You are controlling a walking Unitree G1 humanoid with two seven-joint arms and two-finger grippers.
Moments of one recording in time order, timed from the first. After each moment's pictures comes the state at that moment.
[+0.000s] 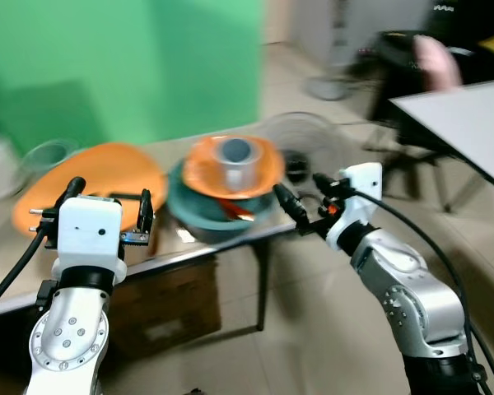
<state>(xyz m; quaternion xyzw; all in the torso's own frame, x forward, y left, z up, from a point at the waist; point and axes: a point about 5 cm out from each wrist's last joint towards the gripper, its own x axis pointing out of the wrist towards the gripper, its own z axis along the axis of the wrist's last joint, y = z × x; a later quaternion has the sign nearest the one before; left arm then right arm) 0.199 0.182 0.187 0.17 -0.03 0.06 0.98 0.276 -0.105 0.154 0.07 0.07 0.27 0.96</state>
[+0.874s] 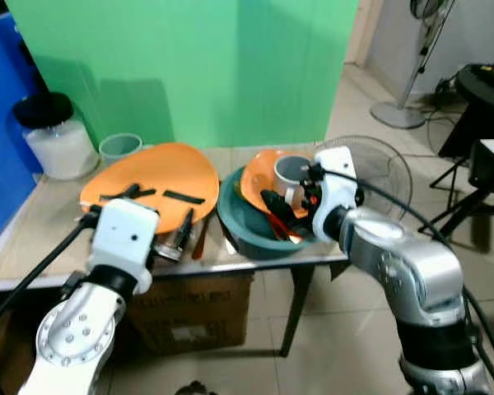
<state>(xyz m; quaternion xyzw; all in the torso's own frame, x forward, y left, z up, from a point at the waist) 0.201 0.157 0.184 0.16 0.01 -0.14 0.98 0.291 -0.096 0.175 0.01 0.20 0.24 0.95</state>
